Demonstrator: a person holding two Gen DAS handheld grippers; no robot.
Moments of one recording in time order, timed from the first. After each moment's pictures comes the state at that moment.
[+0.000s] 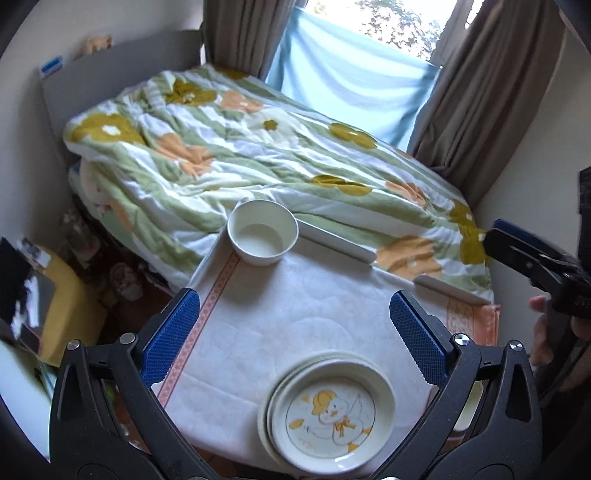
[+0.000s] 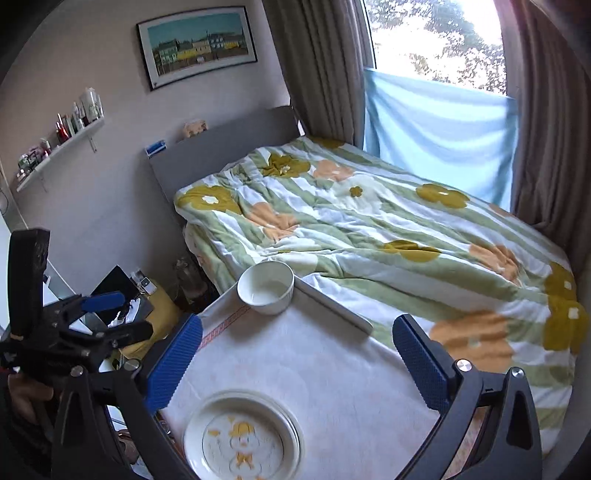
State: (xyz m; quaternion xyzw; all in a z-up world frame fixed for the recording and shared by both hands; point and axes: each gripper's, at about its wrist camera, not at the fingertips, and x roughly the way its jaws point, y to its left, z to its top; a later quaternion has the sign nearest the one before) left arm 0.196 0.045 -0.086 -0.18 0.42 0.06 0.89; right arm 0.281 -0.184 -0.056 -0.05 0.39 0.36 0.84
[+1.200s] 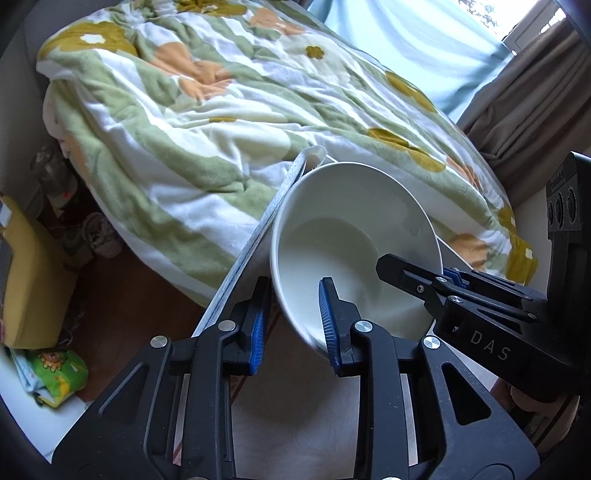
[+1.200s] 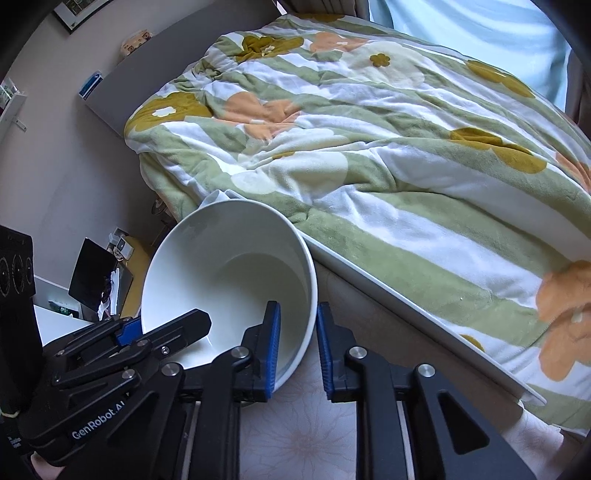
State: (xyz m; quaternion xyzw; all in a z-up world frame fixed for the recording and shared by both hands) left arm 0.352 0.140 -0.282 -0.24 0.51 0.08 0.82; right arm 0.419 -0.013 -0.279 -0.05 0.57 0.34 0.75
